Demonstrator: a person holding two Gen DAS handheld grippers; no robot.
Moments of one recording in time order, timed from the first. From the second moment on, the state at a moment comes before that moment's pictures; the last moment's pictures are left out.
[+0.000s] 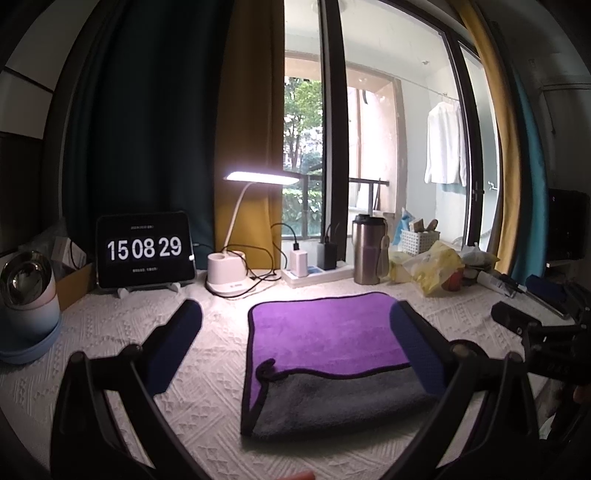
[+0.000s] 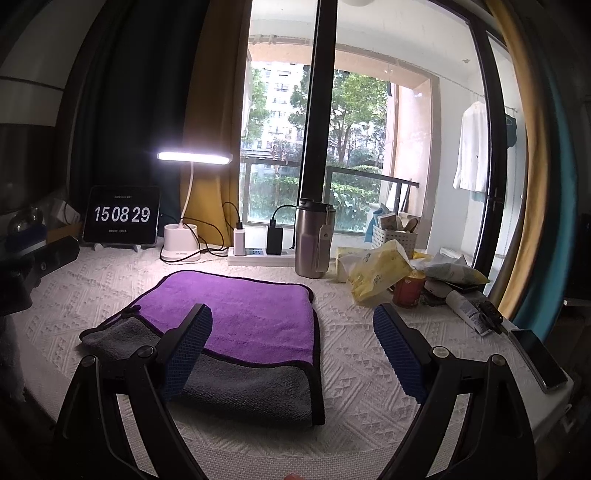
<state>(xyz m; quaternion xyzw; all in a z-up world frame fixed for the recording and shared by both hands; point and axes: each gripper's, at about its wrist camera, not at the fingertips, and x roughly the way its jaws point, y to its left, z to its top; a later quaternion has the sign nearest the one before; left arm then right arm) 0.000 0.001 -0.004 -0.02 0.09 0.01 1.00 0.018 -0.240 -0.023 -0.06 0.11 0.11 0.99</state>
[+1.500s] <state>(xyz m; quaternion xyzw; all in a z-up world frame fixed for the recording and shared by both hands) 0.065 0.011 -0.040 -0.04 0.24 -0.03 0.97 0.054 -0.253 -0.043 -0.03 0.20 0.12 0.97</state>
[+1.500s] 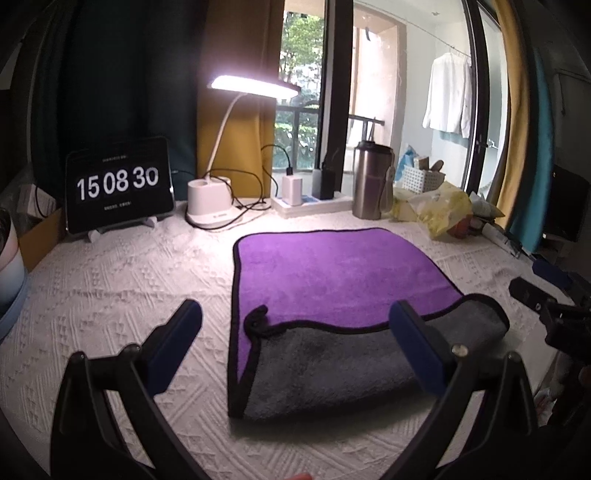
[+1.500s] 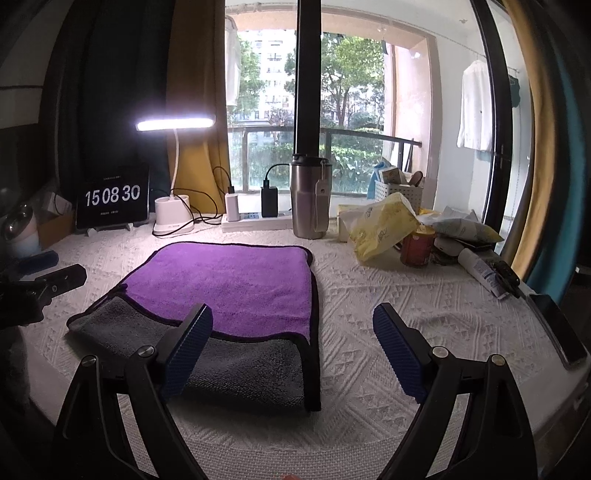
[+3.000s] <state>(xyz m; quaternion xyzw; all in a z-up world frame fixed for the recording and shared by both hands) 0.107 -0.002 -0.068 -0.04 0.38 -0.12 0.92 0.093 -0.242 -0.064 -0.07 0.29 0.18 0.94</state>
